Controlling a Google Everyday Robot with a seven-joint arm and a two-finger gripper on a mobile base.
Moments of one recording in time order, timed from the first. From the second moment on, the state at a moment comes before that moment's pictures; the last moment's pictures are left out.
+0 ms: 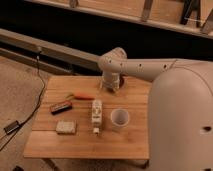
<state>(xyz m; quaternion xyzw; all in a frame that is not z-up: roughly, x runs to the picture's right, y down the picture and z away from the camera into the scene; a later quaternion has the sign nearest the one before) 0.037 0.018 0.854 -0.21 0.18 0.71 0.65</state>
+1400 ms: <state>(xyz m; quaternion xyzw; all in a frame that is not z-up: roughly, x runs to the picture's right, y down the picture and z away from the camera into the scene) 0.060 0.008 0.955 -0.23 0.16 0.71 0.65</state>
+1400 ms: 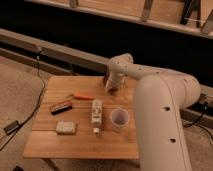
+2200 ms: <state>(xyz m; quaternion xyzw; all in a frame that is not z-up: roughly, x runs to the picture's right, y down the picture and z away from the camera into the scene) 0.037 -0.043 0.991 -0.22 0.15 0.68 0.68</state>
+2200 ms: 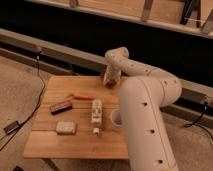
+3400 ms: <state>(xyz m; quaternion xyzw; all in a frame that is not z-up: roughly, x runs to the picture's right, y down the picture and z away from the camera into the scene) -0.005 -0.103 1.020 -0.20 0.14 0.64 0.73</state>
